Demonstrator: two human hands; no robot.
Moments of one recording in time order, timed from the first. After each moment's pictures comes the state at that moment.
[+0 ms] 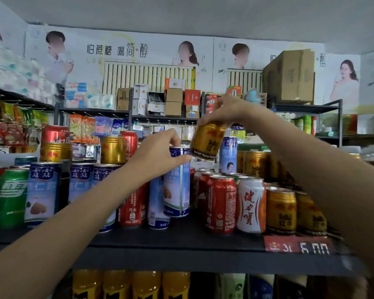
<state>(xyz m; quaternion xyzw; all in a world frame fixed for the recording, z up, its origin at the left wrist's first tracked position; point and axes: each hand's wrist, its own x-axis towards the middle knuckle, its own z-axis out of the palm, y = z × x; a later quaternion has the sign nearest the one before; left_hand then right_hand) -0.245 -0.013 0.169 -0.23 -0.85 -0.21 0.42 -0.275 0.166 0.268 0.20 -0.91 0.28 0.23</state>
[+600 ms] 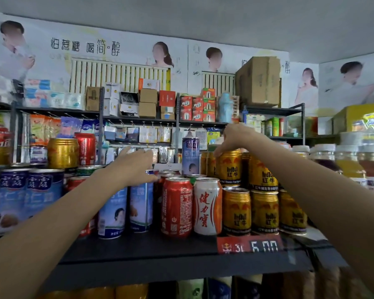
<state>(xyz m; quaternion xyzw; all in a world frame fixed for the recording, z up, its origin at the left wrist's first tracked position) -0.296 0.035 0.166 -0.16 -0.94 0.07 0.28 -0.306 0.275 0.234 -0.02 -0.97 0.01 0.26</state>
